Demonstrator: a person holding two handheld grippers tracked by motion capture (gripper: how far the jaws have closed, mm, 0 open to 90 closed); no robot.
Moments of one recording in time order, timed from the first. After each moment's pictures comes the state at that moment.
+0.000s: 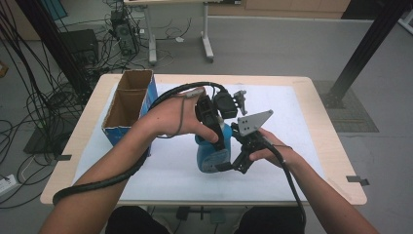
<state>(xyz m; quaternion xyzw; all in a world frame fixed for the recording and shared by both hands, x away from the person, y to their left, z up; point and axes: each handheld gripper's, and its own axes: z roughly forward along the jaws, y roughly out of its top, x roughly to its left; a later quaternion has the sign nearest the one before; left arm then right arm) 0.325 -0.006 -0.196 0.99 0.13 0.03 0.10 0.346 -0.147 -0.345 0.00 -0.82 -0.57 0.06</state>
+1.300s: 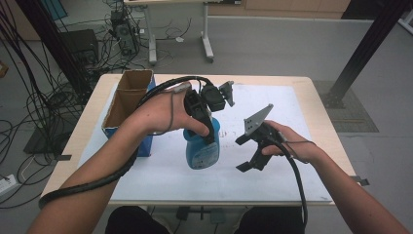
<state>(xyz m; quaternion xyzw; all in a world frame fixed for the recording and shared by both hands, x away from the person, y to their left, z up) 0.334 0.017 -0.187 0.98 0.20 0.04 0.08 0.357 -0.184 -0.336 -0.07 -0.94 -0.34 0.06</state>
